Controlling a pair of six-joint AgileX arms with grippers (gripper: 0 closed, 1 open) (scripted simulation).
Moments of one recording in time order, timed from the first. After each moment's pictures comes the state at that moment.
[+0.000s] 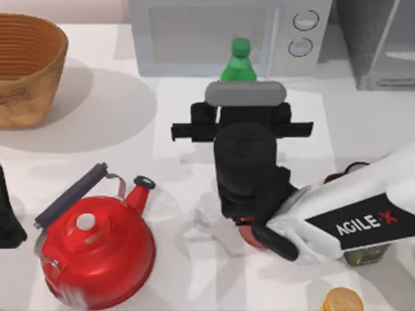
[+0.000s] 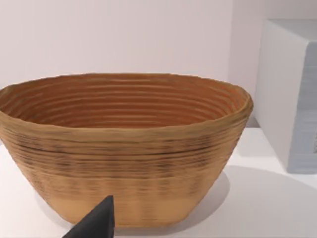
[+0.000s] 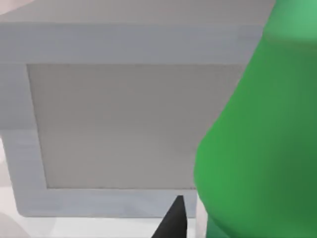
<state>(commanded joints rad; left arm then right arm) 0.00 0.00 0.00 0.00 0.00 0.00 0.87 2.06 0.95 1.01 0.90 0.08</state>
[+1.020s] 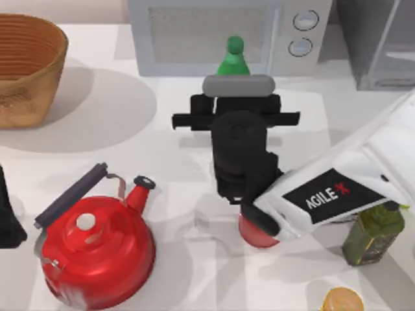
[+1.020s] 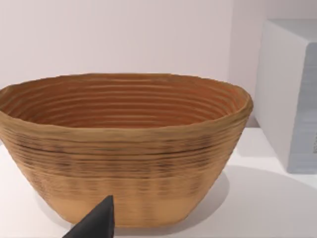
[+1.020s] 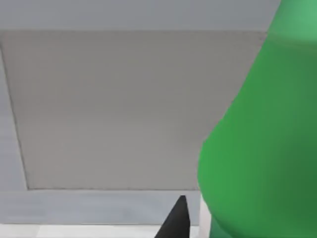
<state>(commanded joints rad) 0.00 0.00 0.00 0.00 0.00 0.00 0.78 2.26 1.11 1.07 0.81 0.06</state>
